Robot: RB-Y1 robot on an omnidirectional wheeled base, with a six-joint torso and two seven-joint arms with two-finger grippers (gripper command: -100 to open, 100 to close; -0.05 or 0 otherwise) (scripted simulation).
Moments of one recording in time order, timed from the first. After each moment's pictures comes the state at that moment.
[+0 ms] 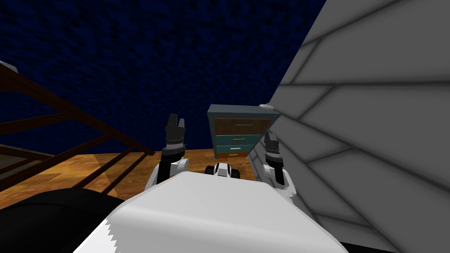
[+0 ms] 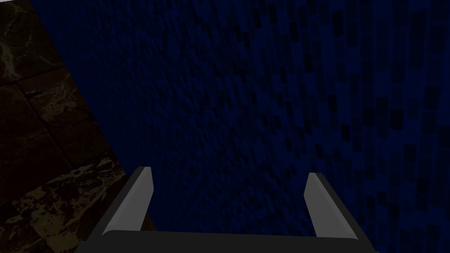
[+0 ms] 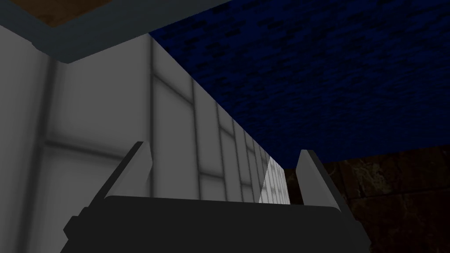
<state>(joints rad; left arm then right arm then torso) 0.54 -0.03 0.05 -2.40 -0.11 -0.49 -0.13 0.30 -0.21 -0.19 -1.84 0.07 -0.69 0.68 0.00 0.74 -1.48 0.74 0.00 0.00</state>
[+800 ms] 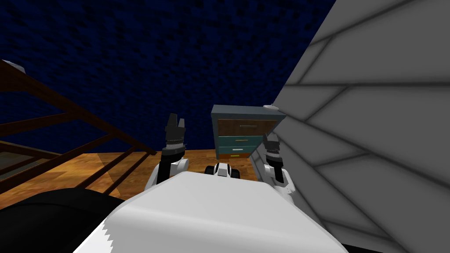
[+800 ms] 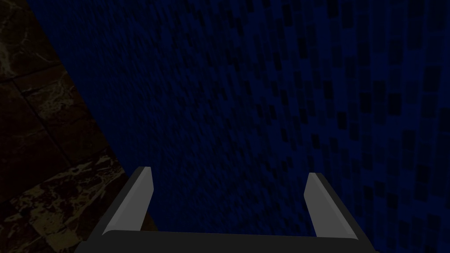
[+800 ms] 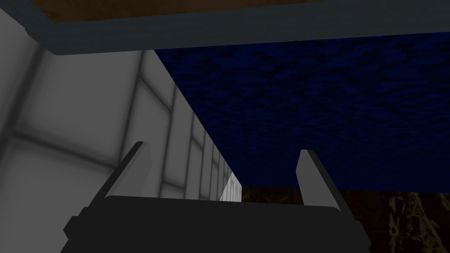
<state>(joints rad) 0.54 -0.03 0.05 -2.40 -0.11 -0.49 -0.13 0.25 -0.22 -0.24 -1.71 0.12 -0.73 0.88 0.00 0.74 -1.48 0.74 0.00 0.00</state>
